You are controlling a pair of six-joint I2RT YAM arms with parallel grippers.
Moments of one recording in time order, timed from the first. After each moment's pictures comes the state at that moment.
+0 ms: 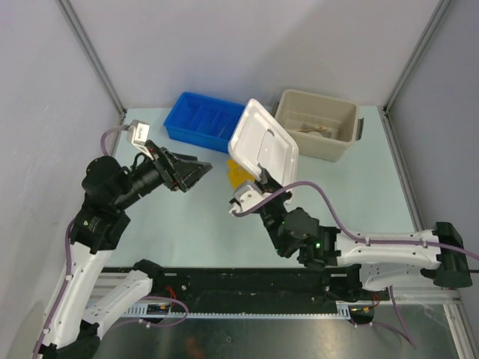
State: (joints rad) left arm -0.39 0.75 1.11 -0.37 0.46 -0.60; right arm 1.43 1.20 0.92 0.48 1.03 -0.84
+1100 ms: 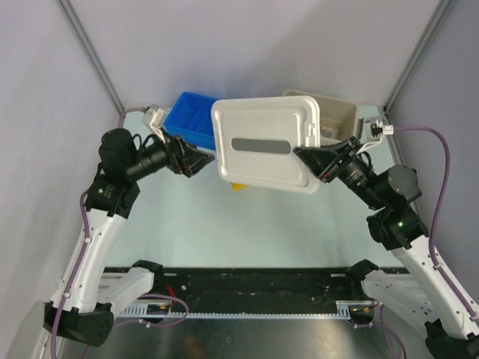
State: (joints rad) left arm -0.23 0.95 1.16 -0.37 0.66 -0.32; right arm 0.53 0.74 0.96 0.07 -0.26 0.67
